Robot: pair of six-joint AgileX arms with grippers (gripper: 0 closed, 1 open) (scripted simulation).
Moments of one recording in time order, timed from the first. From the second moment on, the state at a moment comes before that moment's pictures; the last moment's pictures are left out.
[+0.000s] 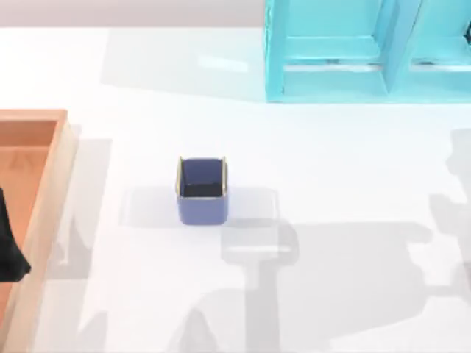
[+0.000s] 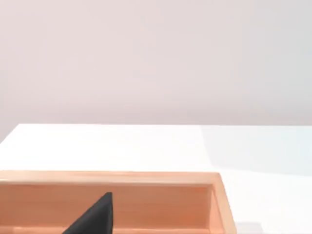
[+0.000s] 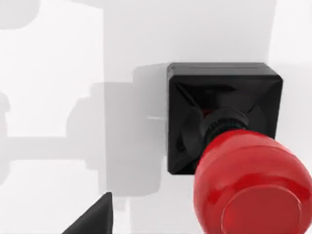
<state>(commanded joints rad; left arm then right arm) 0.00 0.00 0.00 0.00 0.00 0.00 -0.07 1.59 1.13 -1.10 0.00 -0.06</state>
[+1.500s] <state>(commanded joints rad) 0.00 0.00 0.00 0.00 0.00 0.00 -0.07 1.66 0.95 -0.86 0.00 -0.06</state>
